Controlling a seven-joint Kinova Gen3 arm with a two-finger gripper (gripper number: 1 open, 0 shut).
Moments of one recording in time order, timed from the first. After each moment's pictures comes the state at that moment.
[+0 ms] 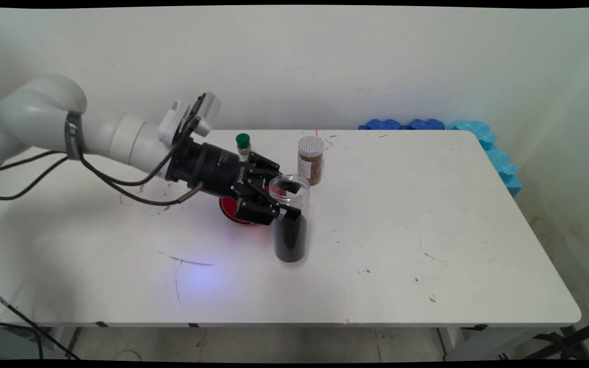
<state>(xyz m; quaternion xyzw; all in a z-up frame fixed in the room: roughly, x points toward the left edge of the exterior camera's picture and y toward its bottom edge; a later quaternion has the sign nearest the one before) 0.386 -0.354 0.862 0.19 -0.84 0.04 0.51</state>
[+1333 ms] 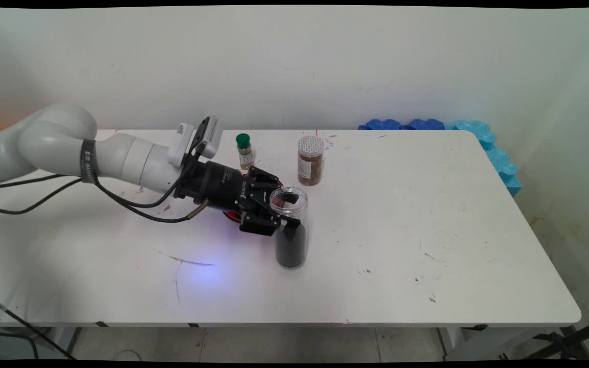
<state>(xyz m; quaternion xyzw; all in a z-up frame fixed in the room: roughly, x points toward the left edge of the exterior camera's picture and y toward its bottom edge) 0.389 -0.353 0.820 0.20 -0.83 0.05 0.51</state>
